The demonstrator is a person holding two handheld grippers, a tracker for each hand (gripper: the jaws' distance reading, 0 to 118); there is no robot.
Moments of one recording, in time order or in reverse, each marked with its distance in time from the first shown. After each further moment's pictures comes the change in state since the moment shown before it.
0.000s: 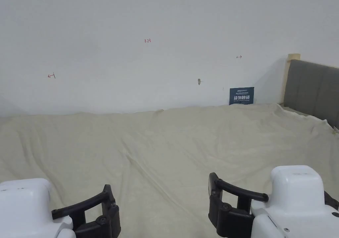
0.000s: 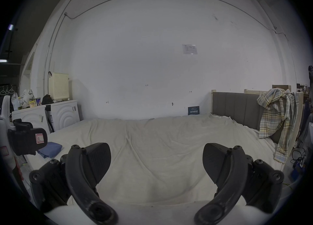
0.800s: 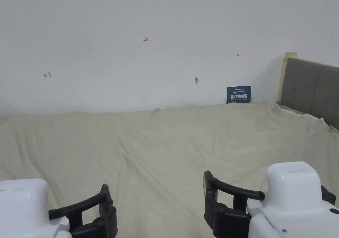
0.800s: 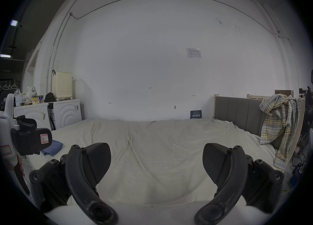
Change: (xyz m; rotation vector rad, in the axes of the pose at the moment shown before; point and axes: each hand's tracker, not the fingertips) left arm 0.002 -0.001 -0.003 0.019 -0.009 -0.046; right arm 0.001 0.004 0.001 0.020 0.026 0.040
